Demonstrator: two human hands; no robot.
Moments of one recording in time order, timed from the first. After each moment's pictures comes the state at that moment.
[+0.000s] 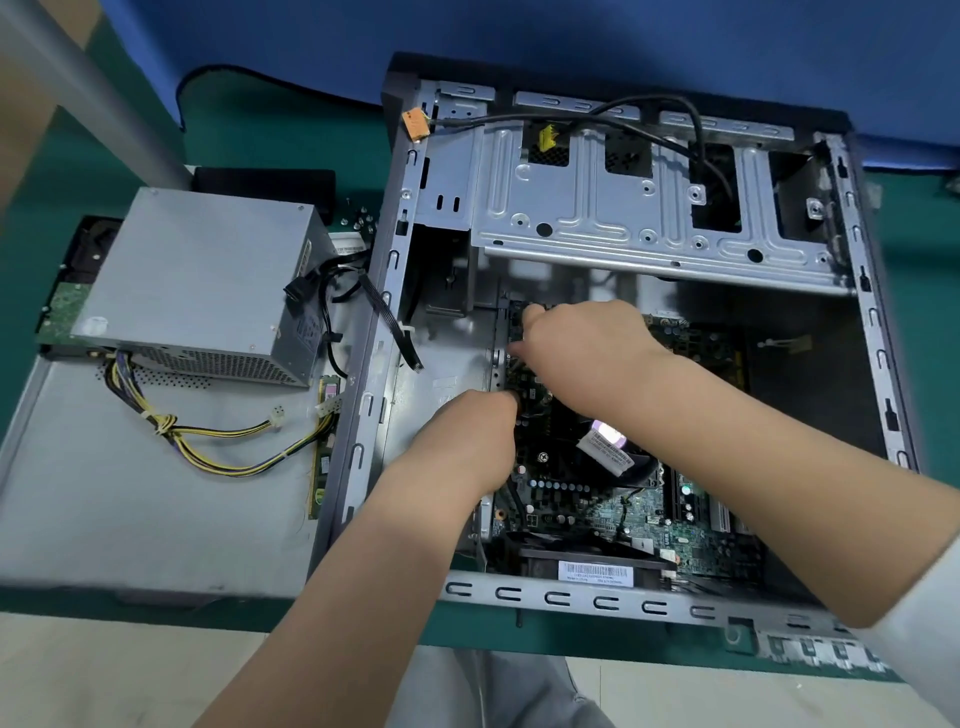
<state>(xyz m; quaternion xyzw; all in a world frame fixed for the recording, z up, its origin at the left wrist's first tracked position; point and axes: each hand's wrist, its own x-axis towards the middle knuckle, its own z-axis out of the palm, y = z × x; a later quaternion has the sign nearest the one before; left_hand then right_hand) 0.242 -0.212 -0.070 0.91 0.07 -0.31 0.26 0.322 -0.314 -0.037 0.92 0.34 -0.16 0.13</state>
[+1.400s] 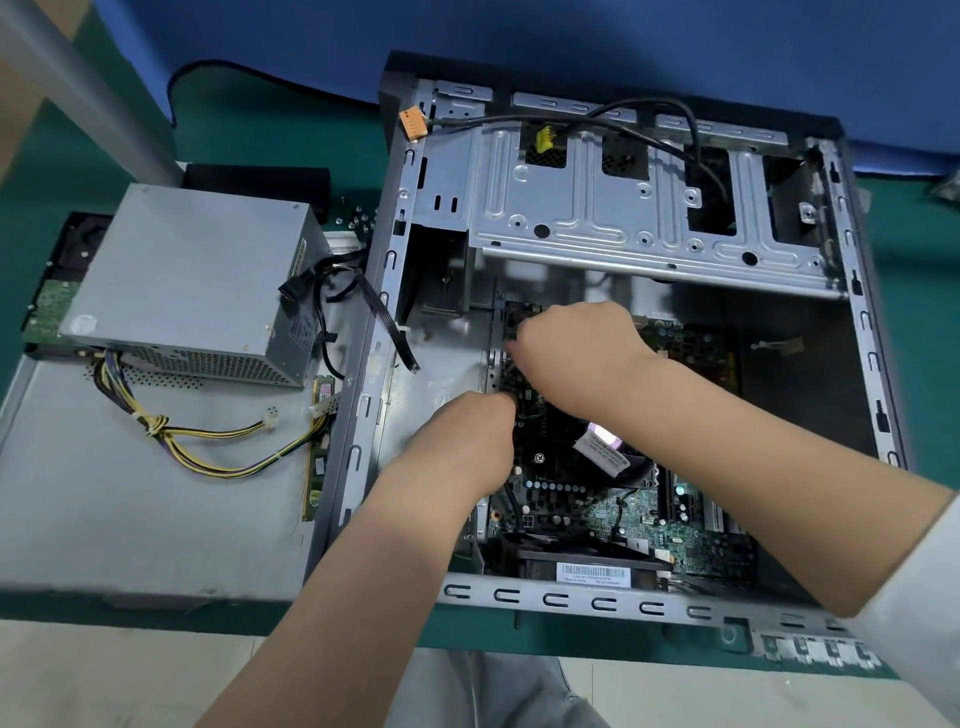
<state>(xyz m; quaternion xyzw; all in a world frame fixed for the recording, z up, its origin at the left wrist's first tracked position) 0.242 -0.212 -0.073 0.91 0.06 -0.32 0.25 0.324 -0.311 -0.043 0.91 0.36 -0.16 0.15</state>
